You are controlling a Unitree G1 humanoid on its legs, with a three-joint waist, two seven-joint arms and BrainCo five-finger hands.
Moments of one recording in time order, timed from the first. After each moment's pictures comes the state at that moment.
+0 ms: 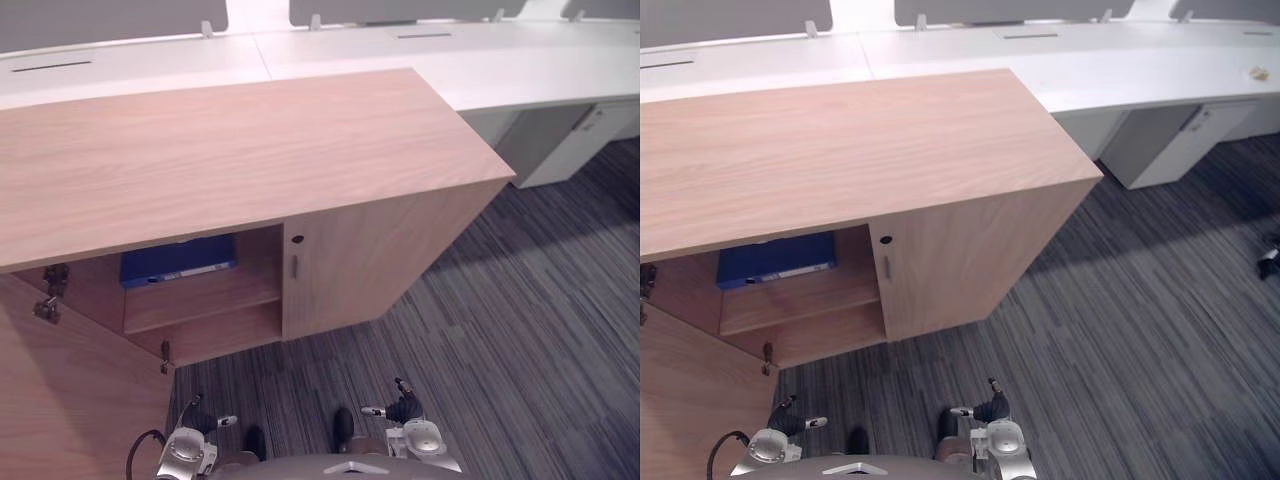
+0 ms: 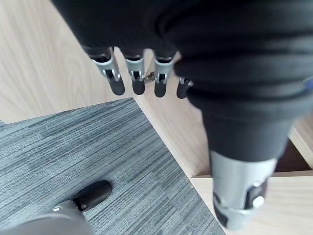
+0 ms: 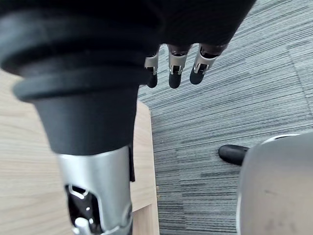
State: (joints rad) left arm 0.06 0.15 -0.02 0.99 0.24 0.00 0.20; right arm 0.08 -0.05 -0.02 0.82 -0.11 -0.06 -0.18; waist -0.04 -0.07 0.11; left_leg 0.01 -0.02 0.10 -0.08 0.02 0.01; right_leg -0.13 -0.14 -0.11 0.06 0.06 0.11
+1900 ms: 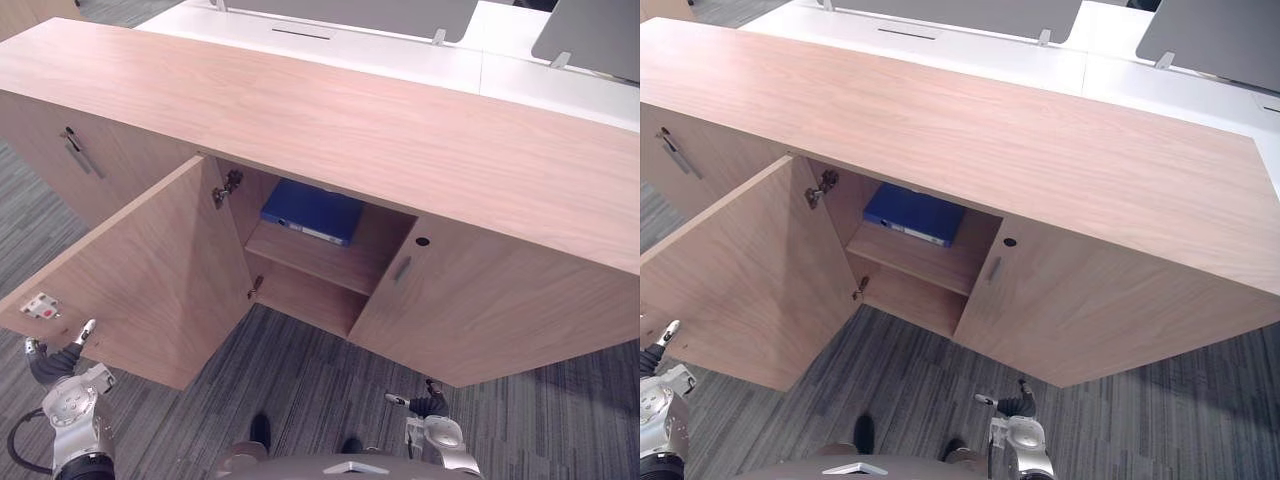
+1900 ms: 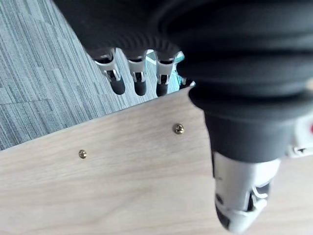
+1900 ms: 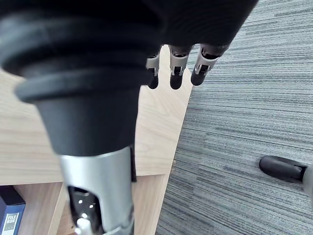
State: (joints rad) left arm 0.05 0.30 0.51 0.52 -0.25 -0.14 0.37; right arm 0.05 -0.07 -0.17 0.84 -0.01 -0.06 -0.23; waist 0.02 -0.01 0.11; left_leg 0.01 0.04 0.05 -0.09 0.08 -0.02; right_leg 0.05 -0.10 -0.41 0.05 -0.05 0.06
